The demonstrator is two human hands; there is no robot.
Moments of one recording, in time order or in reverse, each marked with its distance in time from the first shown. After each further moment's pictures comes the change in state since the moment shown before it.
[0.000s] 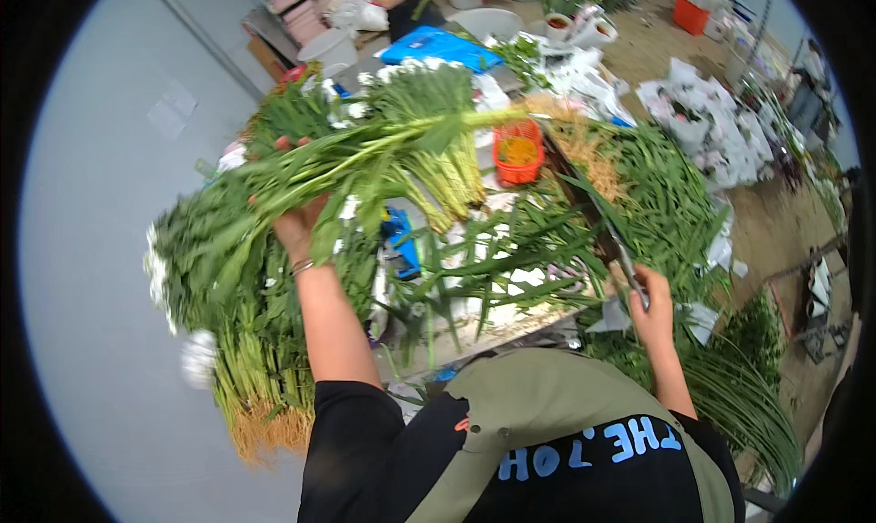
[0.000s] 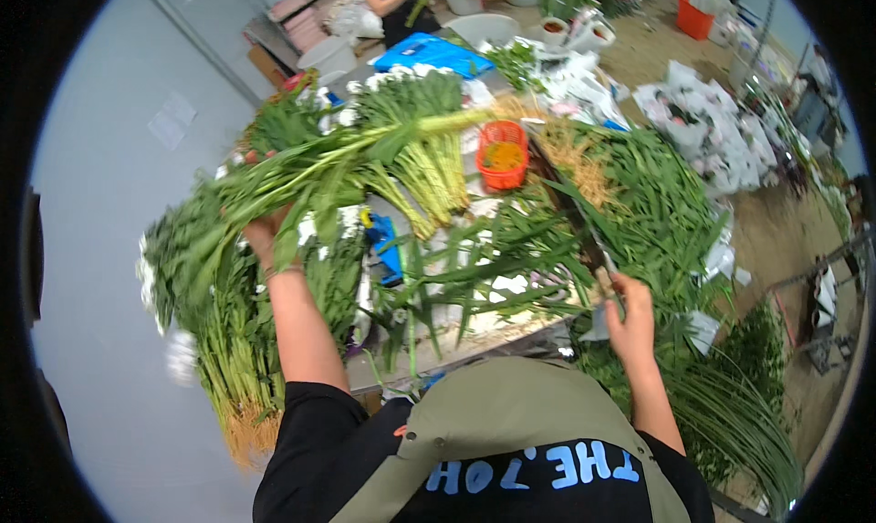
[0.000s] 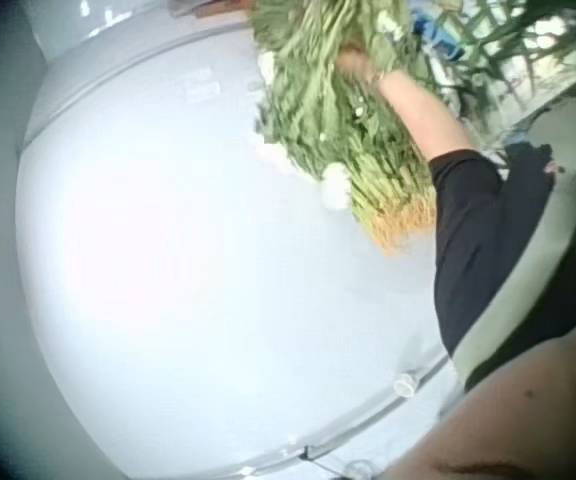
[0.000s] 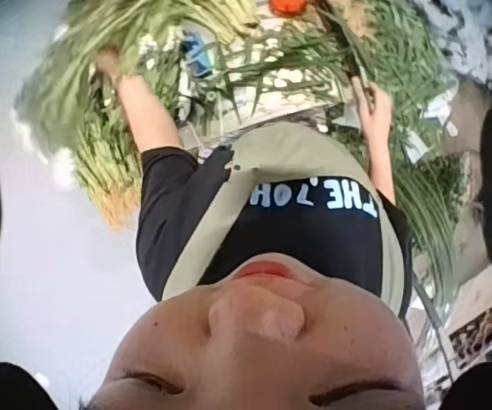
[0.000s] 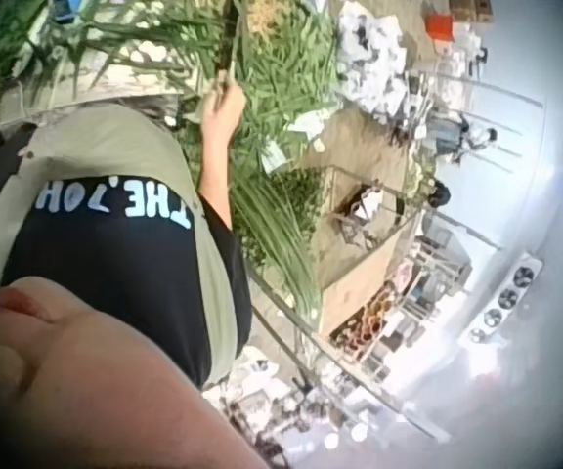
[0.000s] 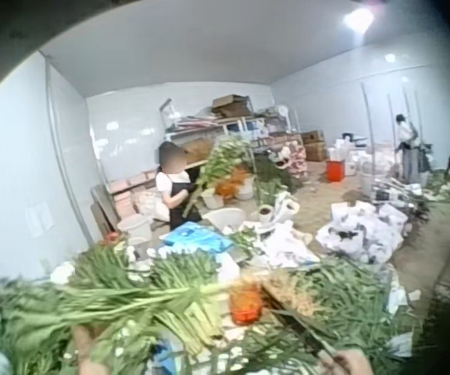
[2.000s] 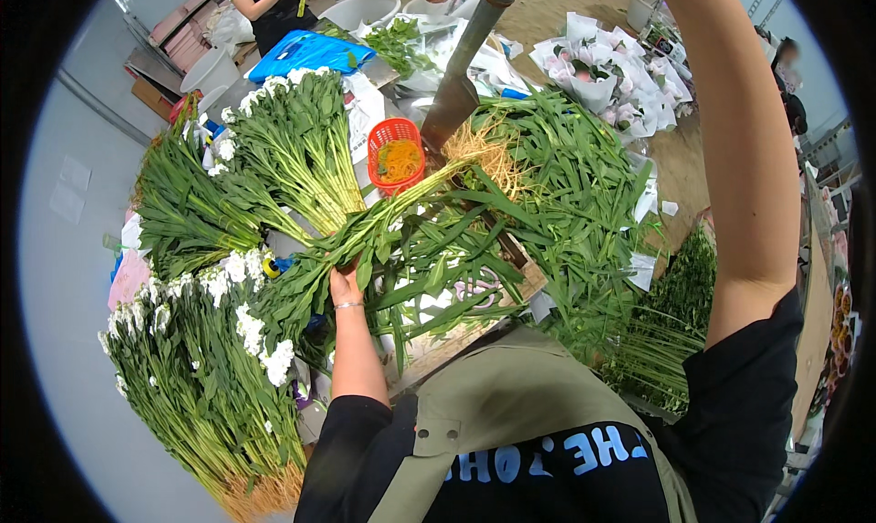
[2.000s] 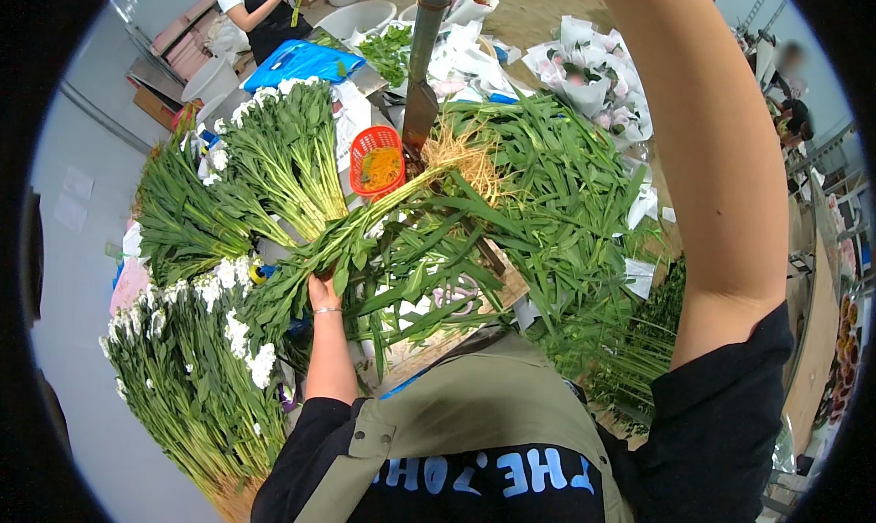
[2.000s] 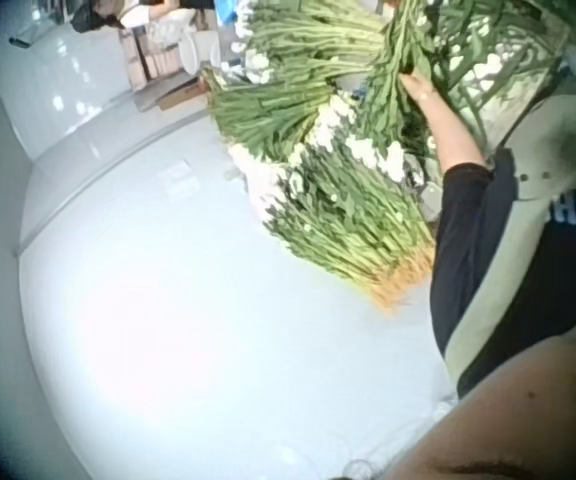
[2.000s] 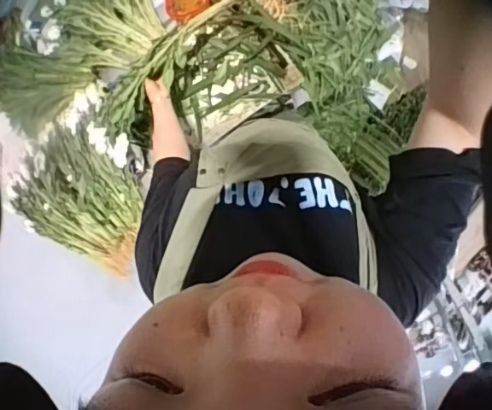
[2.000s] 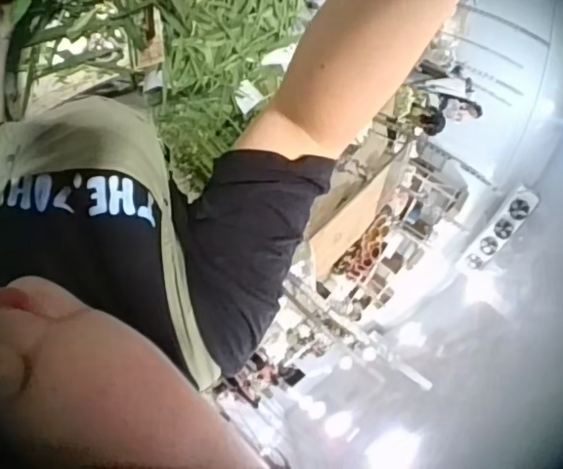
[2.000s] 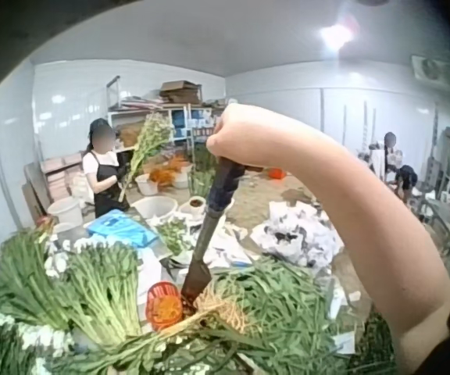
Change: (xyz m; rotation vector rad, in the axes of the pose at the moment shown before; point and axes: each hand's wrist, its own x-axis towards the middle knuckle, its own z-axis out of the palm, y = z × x) left_hand -0.119 -0.297 -0.170 -0.142 0.583 -0.482; right_hand 0.364 -0.205 -0.153 -0.545 0.074 -0.306
